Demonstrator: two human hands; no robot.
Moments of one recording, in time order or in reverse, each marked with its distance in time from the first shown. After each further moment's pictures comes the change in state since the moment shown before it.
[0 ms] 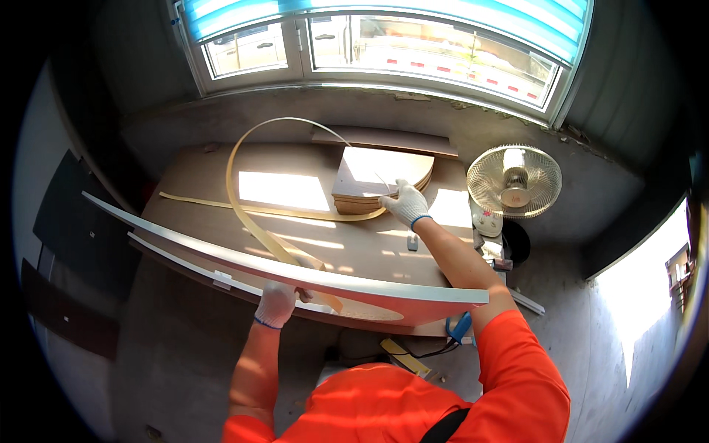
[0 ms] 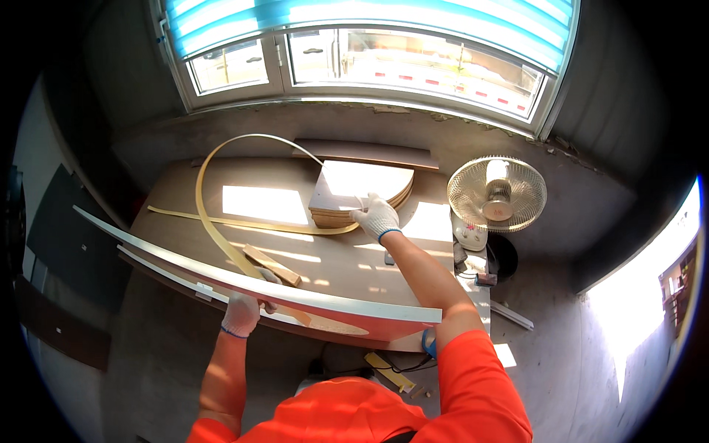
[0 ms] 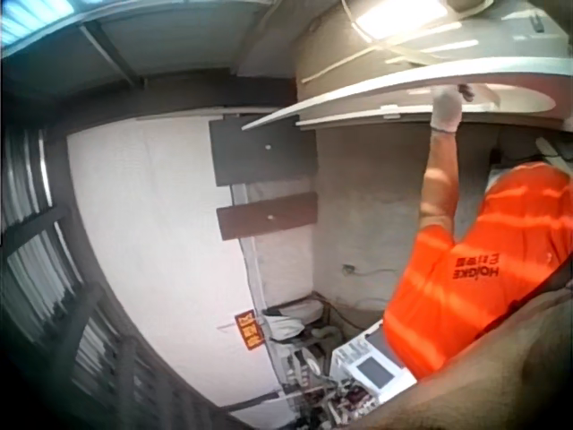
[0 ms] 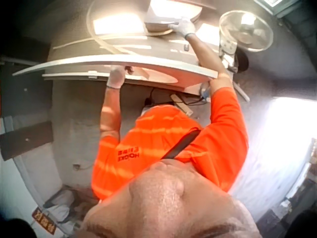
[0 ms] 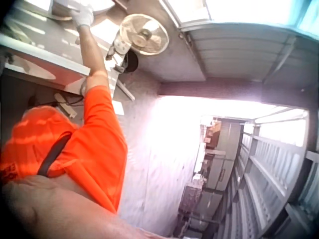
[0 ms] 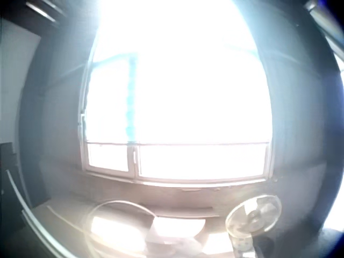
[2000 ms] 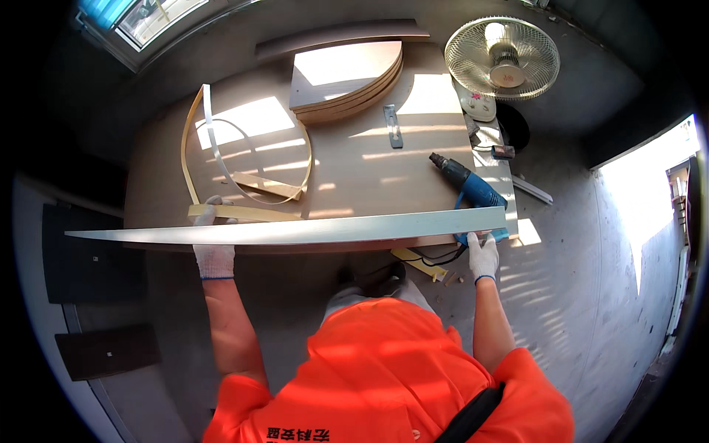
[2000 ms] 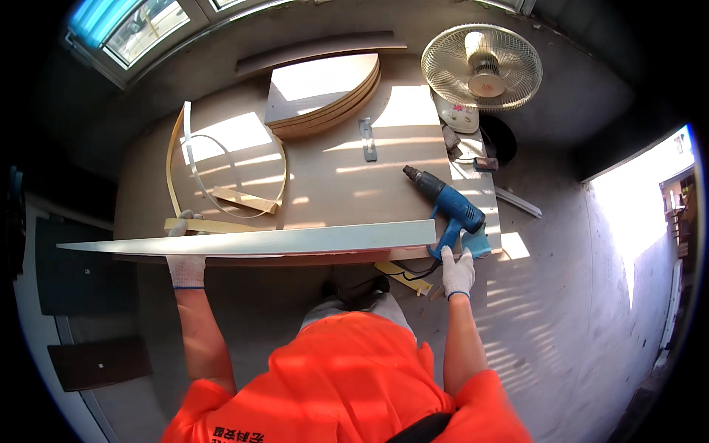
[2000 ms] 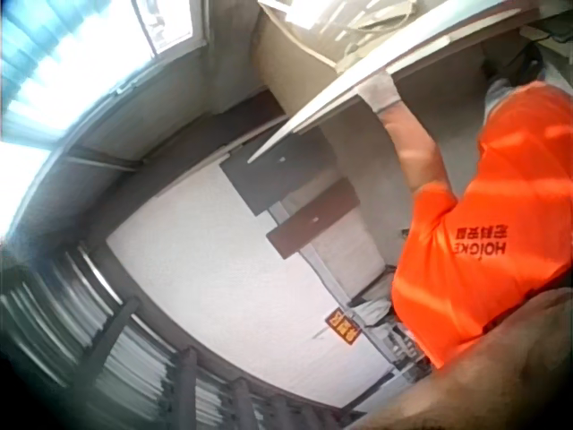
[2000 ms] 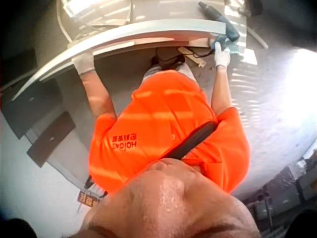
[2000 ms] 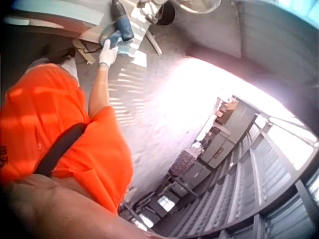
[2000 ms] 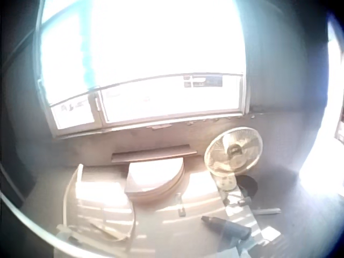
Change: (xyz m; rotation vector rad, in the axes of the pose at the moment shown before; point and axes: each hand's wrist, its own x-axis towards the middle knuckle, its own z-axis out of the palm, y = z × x) left_hand 0.039 -0.034 -0.106 -0.403 0.245 -0.060; right_hand -0.370 0.220 0.096 0.087 0.466 0.937
